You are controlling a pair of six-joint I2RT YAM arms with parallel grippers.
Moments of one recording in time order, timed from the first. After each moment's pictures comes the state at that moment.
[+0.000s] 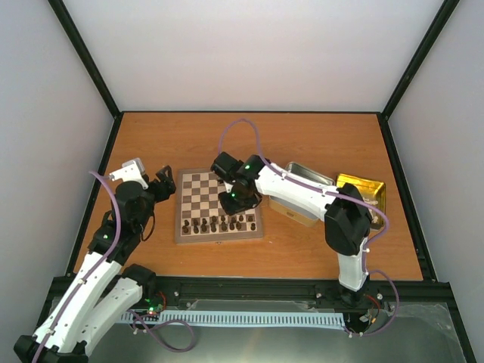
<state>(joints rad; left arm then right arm) -0.36 0.61 0.64 -0.33 -0.30 -0.57 0.93 1.92 1.66 -1.06 -0.14 0.47</state>
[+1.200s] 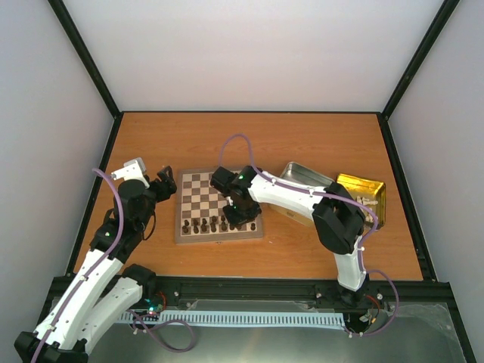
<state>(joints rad) -0.36 0.63 0.64 -0.34 -0.31 -0.57 0.97 1.97 1.58 -1.07 -0.08 0.46</state>
